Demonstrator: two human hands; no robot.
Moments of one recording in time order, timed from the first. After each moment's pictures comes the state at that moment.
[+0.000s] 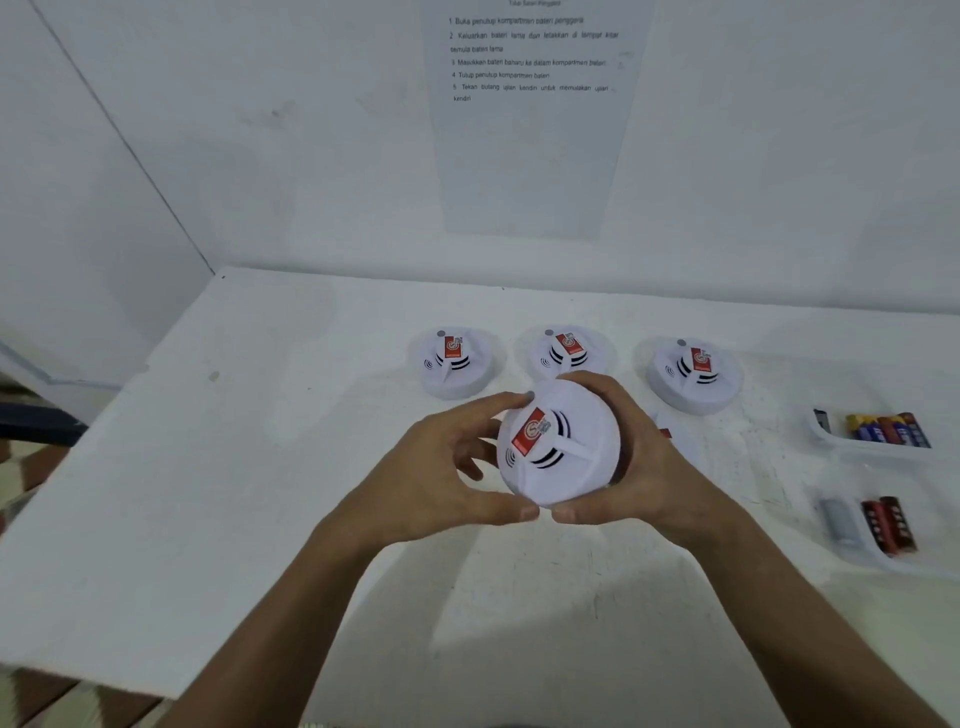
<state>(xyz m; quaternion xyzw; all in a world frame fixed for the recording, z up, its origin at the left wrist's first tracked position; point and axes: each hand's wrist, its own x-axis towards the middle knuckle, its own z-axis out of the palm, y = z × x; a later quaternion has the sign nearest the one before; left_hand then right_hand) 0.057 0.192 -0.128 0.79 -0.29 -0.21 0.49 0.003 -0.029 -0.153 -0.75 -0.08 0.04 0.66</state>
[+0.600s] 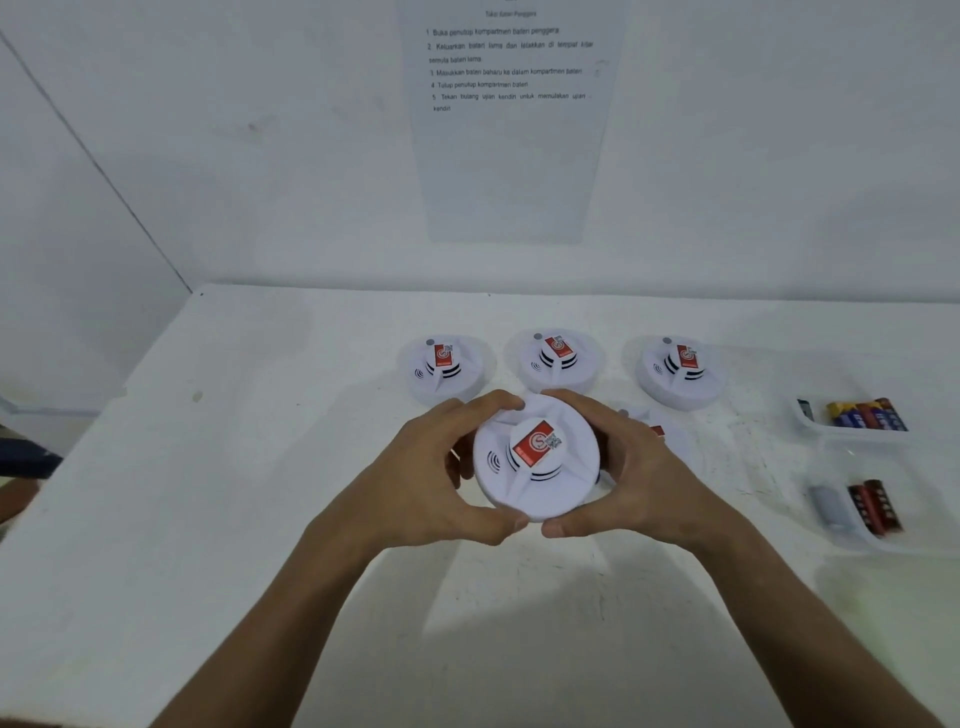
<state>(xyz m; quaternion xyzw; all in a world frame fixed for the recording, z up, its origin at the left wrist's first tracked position) 0.067 0.199 -0.133 0.81 -0.36 -0.13 0.45 -0.001 -0.024 -0.154 -0.84 -0.06 0.03 0.54</state>
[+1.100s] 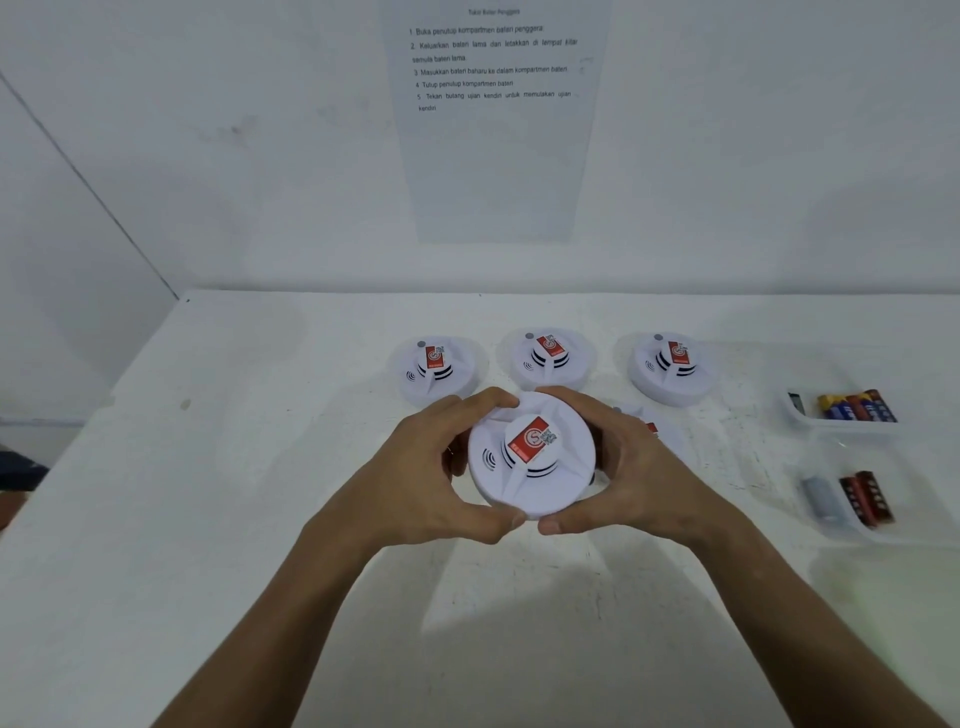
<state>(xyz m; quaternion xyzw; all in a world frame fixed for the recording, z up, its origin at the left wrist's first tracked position) 0.072 0.195 -0.135 0.80 -0.38 -0.12 0.45 0.001 -0.026 -0.156 -0.83 -0.05 0.03 0.56</state>
